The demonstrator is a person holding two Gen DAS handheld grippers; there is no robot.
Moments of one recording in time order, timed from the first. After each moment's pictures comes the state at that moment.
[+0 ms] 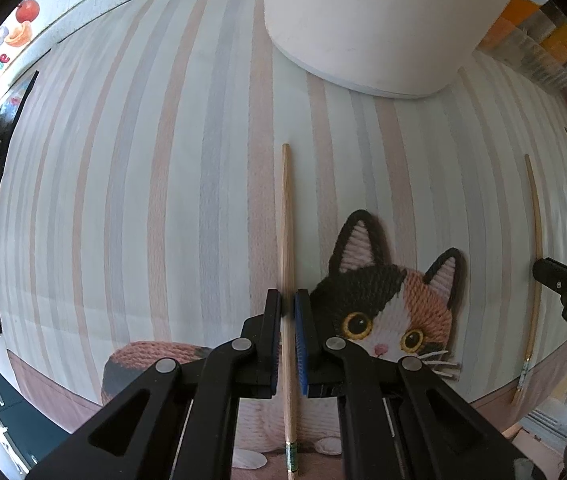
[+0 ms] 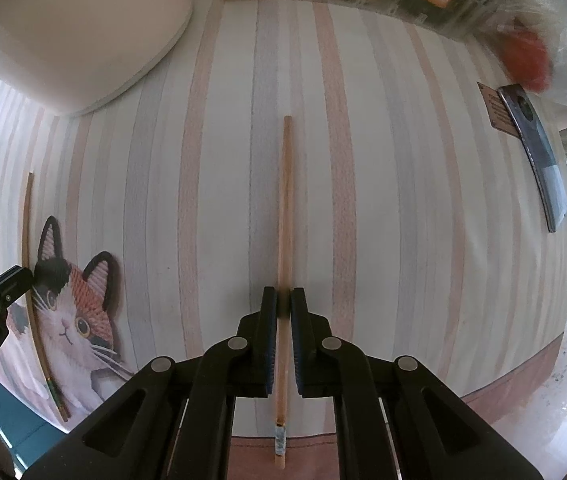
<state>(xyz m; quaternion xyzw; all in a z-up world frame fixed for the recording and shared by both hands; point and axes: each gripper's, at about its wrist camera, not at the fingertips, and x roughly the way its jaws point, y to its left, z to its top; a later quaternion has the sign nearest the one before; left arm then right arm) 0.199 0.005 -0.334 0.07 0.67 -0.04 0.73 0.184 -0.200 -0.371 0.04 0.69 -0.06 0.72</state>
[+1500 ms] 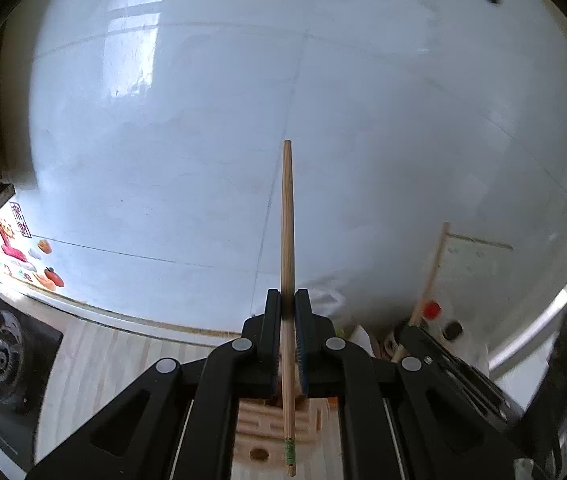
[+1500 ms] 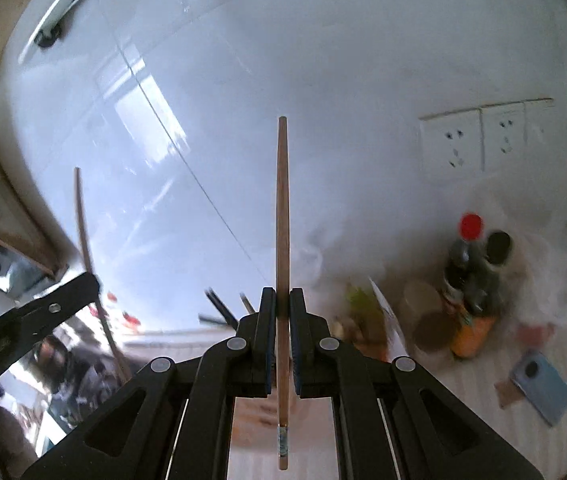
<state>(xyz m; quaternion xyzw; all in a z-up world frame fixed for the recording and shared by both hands) 0.304 -0.036 0.007 -0.06 0.33 -0.11 0.94 0.295 -0.224 -0.057 0.22 0.29 0.04 0.93</state>
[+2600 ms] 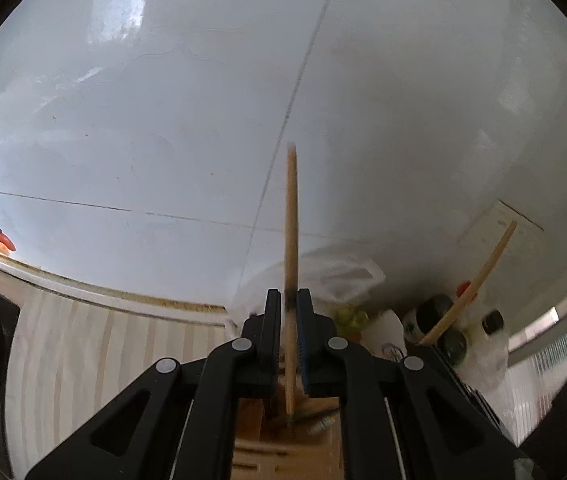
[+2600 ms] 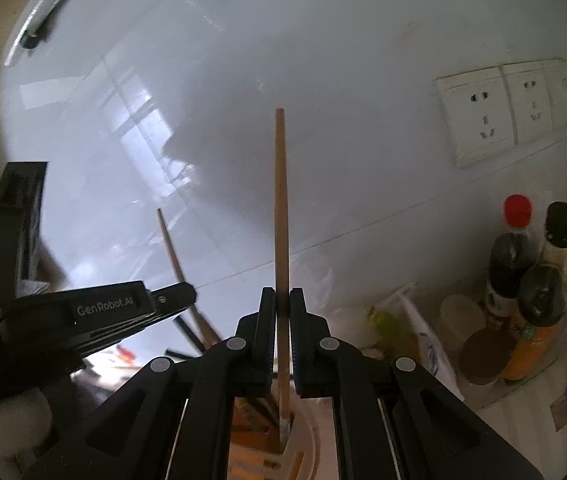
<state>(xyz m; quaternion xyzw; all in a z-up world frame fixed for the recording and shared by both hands) 0.370 -0.041 -0.072 -0.07 0.42 -0.14 0.89 0.326 -0.213 -0.128 0.23 0.25 0.07 0.94</state>
